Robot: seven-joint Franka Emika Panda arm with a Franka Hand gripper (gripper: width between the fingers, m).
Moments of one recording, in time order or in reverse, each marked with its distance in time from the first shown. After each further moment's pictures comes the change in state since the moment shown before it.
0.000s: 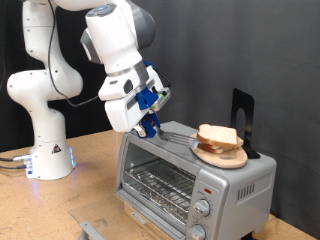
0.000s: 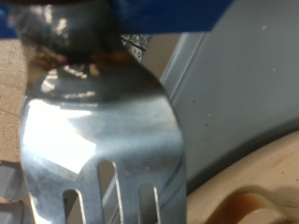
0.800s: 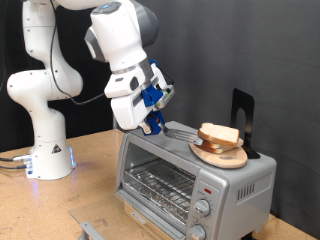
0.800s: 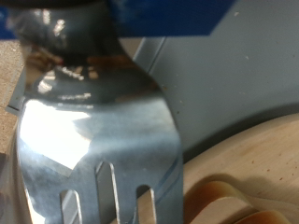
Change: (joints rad) arm 0.000 0.000 0.030 0.008 -0.001 -0.003 0.011
